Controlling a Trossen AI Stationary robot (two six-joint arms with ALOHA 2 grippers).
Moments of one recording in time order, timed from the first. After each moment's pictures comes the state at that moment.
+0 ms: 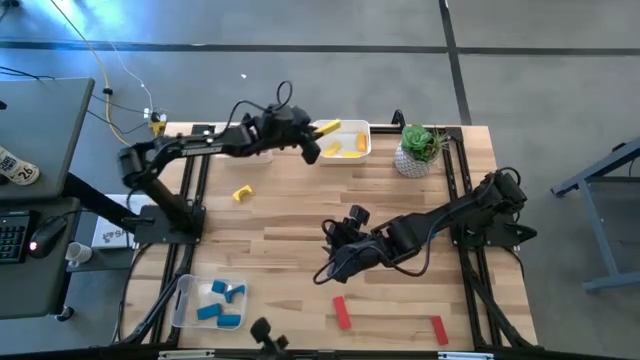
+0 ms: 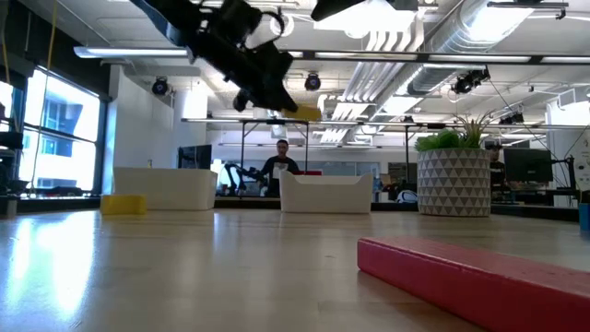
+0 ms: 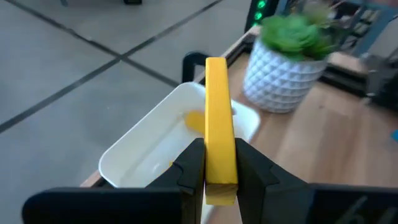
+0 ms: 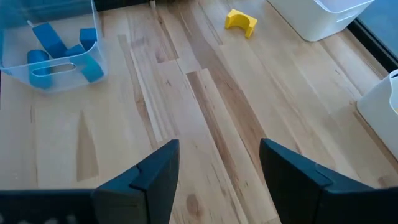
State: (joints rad) left arm 0.60 1.59 1.11 0.02 -0.04 -0.08; right arm 0.41 1.77 1.62 -0.77 0.55 0.56
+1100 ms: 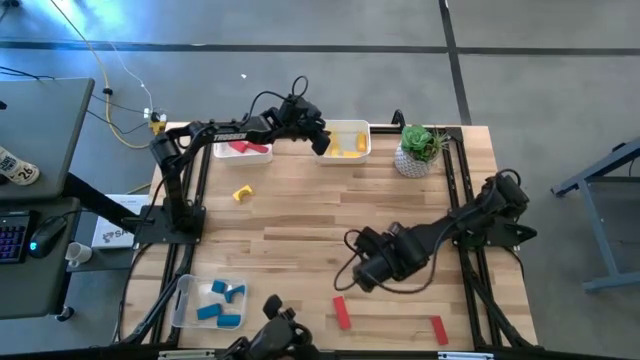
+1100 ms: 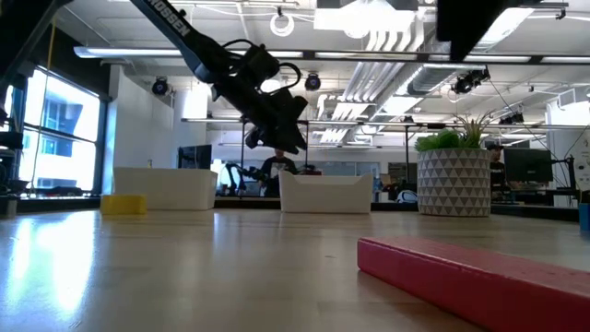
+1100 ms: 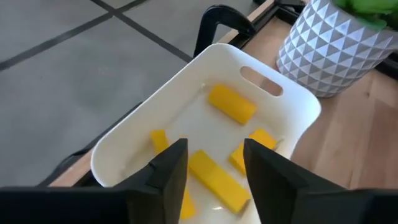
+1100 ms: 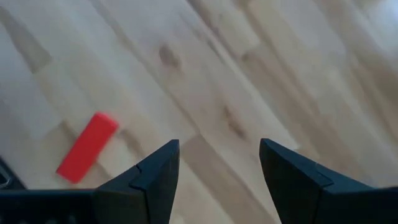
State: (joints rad) left arm 0.72 1.88 1.27 0.01 0.09 -0.12; right arm 0.49 1.77 1.62 -1.26 0.28 1.13
